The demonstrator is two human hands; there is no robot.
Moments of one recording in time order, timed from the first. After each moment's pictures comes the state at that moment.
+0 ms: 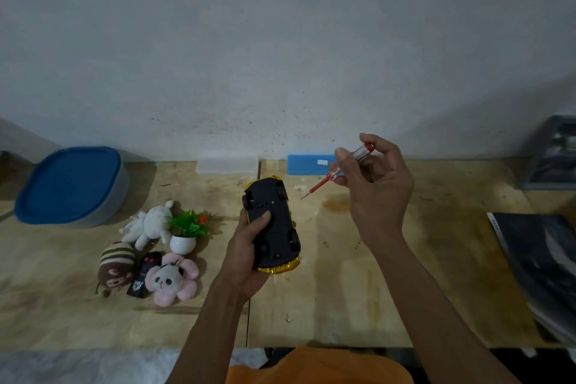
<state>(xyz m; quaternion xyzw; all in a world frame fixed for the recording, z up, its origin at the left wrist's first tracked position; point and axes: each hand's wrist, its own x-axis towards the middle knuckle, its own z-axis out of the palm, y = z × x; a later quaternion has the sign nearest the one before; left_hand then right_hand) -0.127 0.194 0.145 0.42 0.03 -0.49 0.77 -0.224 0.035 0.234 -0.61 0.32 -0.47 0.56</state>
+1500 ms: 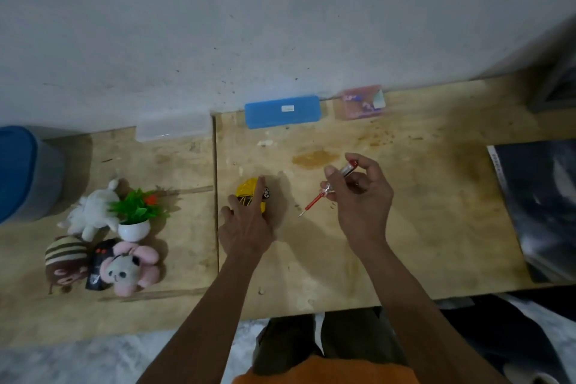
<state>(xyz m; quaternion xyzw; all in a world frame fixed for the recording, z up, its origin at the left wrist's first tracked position) -0.149 0.118 0.024 0.94 -0.28 -0.19 -0.04 -0.271 -0.011 0.097 -0.48 0.47 -0.38 0.64</state>
